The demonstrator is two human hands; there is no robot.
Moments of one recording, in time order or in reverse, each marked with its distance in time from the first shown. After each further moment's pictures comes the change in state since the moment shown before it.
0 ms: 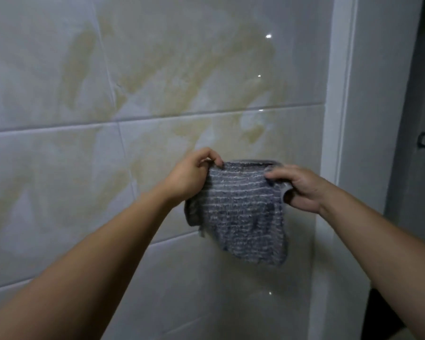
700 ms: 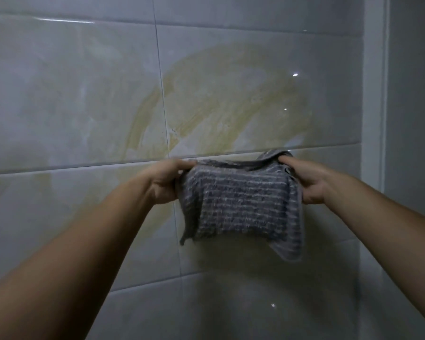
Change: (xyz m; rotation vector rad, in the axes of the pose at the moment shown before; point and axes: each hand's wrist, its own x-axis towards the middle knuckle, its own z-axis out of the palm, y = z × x) left_hand -0.013 0.024 -0.131 -0.731 0.016 -0.558; right_hand 0.043 -0.075 0.071 -0.035 0.043 0.179
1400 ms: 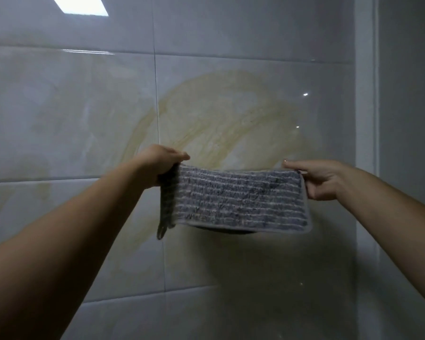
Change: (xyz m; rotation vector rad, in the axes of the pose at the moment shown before) left_hand -0.011 0.048 0.047 0.556 0.481 0.188; right_hand -0.024 -0.057 -0.049 -0.046 -0.004 -0.048
